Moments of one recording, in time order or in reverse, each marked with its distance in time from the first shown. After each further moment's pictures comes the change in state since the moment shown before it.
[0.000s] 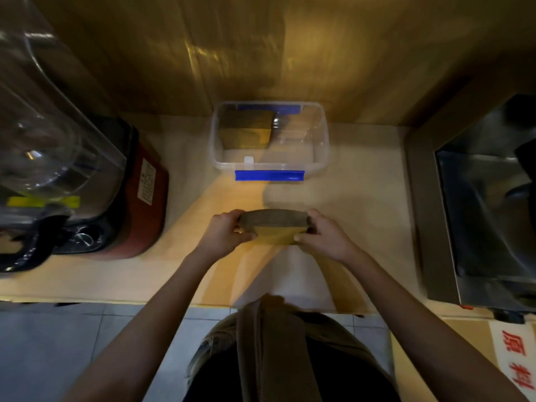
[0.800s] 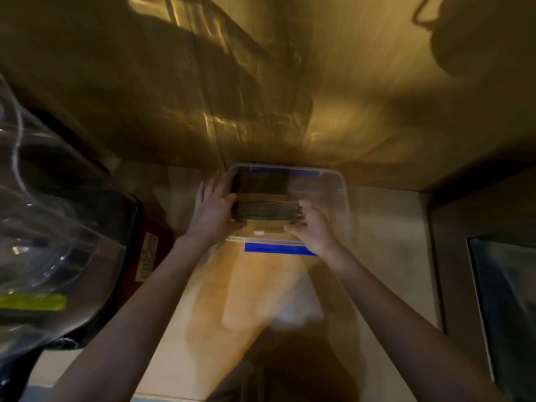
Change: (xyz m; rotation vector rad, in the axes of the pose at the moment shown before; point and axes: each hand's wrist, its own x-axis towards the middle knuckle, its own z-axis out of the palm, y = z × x) left_hand 0.136 0.006 -0.106 0.466 0.224 0.090; right_hand 0.141 -0.095 -0.036 0.054 0.167 -0.062
